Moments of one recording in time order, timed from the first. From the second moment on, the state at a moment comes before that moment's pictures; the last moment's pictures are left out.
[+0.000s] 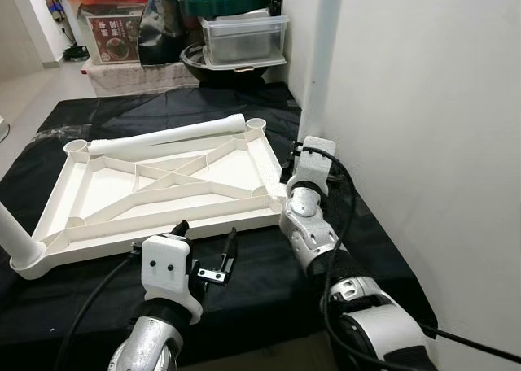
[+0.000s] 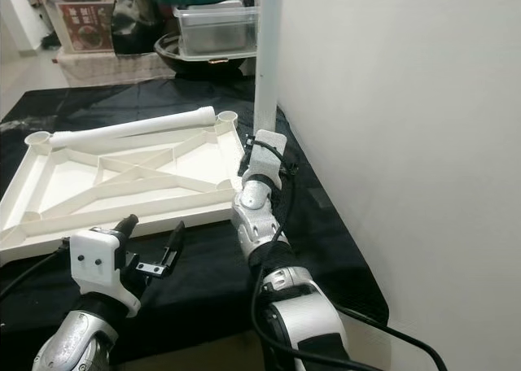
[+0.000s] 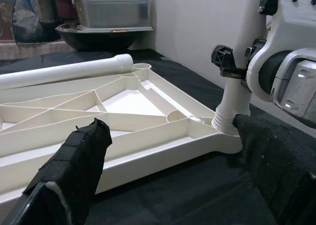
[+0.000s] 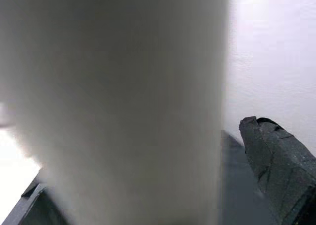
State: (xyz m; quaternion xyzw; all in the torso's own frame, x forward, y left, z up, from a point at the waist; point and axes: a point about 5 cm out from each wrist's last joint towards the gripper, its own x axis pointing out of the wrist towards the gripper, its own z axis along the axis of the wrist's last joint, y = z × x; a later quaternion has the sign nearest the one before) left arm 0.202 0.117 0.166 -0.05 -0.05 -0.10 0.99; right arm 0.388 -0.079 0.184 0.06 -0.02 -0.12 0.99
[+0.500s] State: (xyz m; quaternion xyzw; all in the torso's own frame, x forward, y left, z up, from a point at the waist) left arm 0.204 0.117 0.168 -0.05 -0.06 -0.10 0.99; right arm 0.393 -0.092 0.196 0.06 -0.07 0.14 0.99
